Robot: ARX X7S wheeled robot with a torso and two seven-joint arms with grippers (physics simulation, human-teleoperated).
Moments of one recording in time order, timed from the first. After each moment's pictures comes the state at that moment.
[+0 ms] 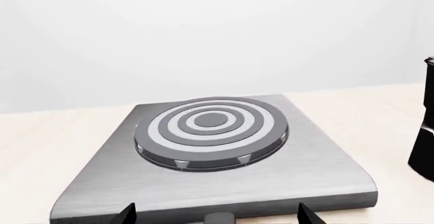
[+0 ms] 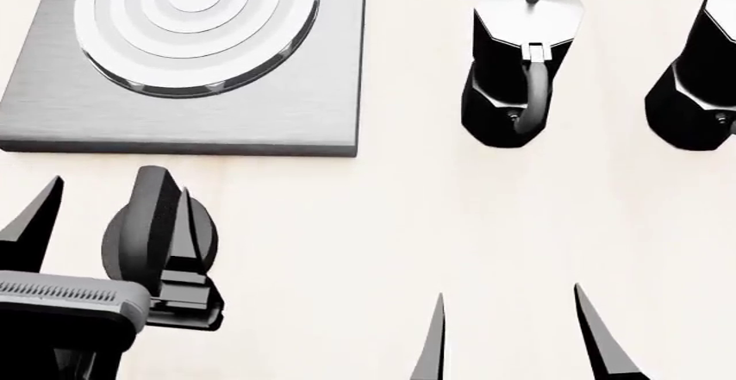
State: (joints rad) left arm -0.32 -0.28 0.39 0.29 -0.18 -0.15 -0.39; right arm -0.07 0.40 -0.25 -0.68 0.12 0.21 0.36
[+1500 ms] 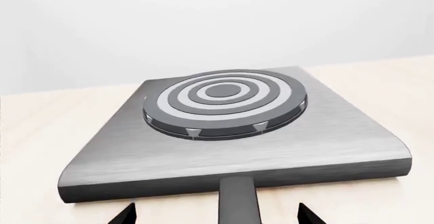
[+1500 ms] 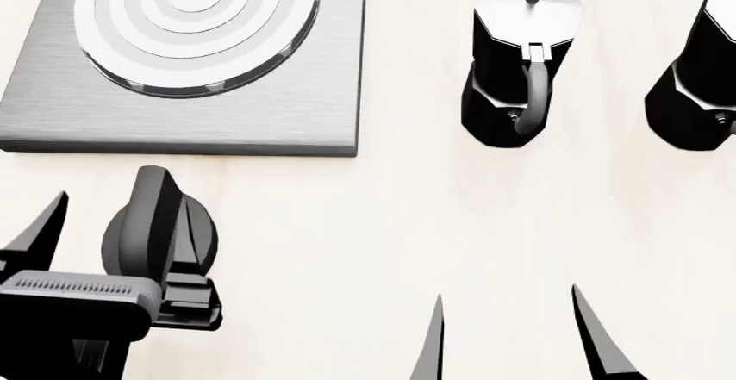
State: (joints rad) left arm -0.34 -0.28 0.41 0.16 -0.19 -0.10 -0.42; right arm -0.06 0.41 -0.26 -0.67 0.14 0.21 0.38
